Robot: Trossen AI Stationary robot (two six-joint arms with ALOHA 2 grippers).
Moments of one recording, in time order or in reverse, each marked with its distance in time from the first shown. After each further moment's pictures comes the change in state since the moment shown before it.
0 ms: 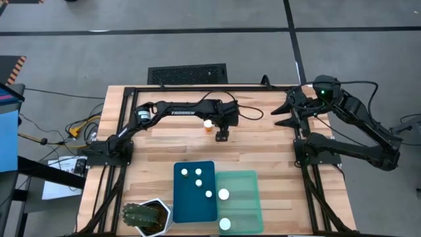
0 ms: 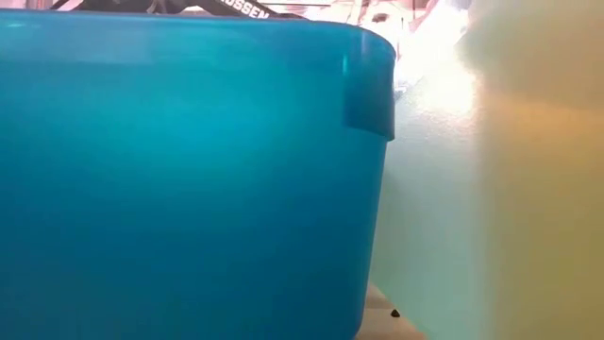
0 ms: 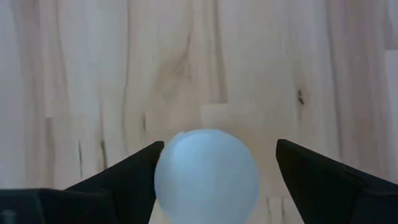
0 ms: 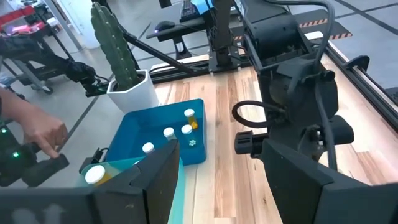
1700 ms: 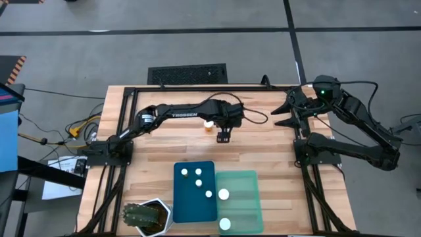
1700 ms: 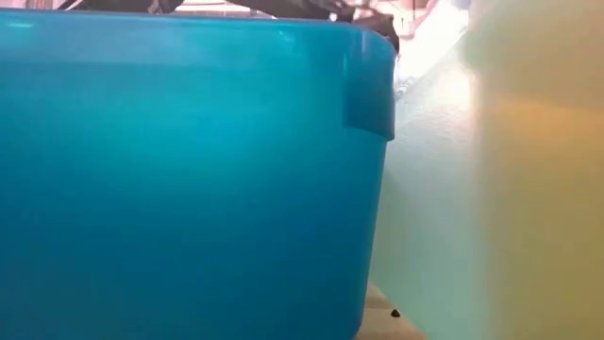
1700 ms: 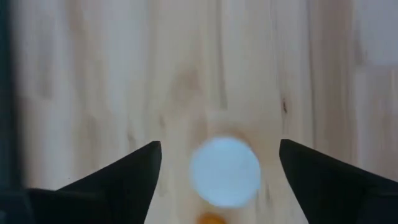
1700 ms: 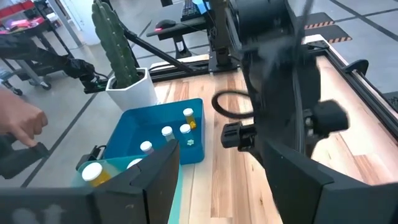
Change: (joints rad) left arm -0.061 0.027 0.238 -0.227 -0.118 -0.044; right arm -0.001 0.000 0.000 0.001 0.001 -0.027
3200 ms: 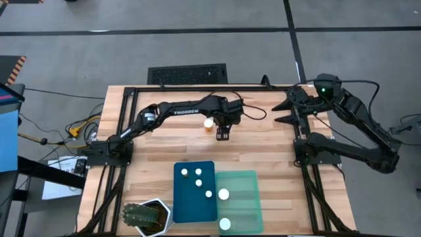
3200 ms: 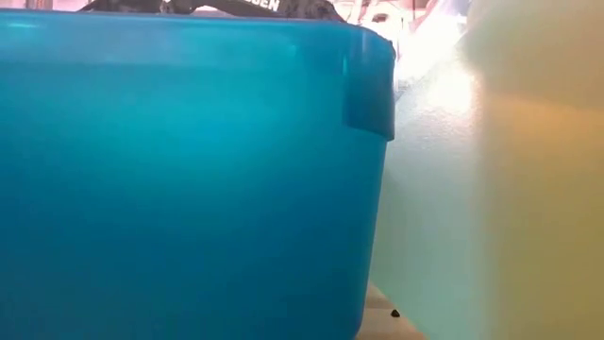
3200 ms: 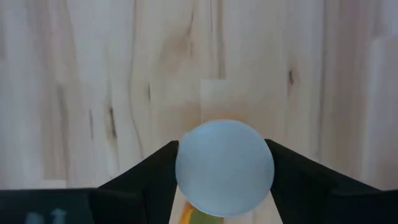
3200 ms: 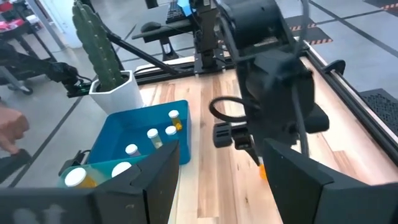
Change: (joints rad) left arm 0.036 0.062 0.039 -0.106 0.076 -0.027; right arm -0.062 0.000 0.000 -0.006 0.000 -0.025
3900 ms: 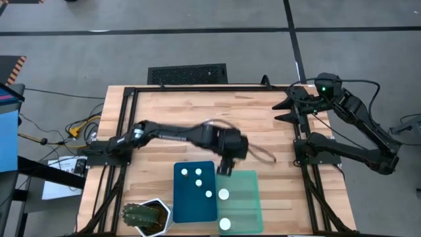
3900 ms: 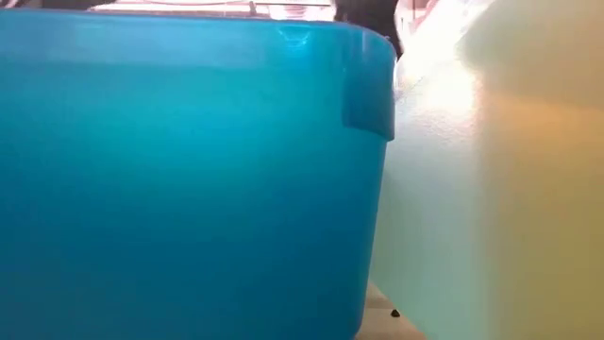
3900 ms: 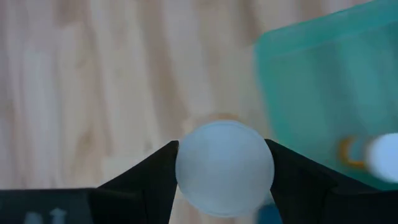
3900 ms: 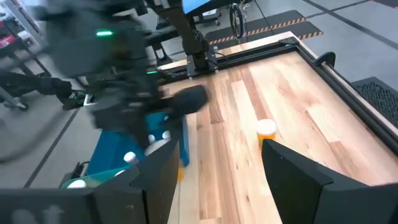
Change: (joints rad) left arm -0.307 -0.118 0.131 -0.040 -0.026 -0.103; right arm -0.037 0.000 0.000 0.000 0.001 0.060
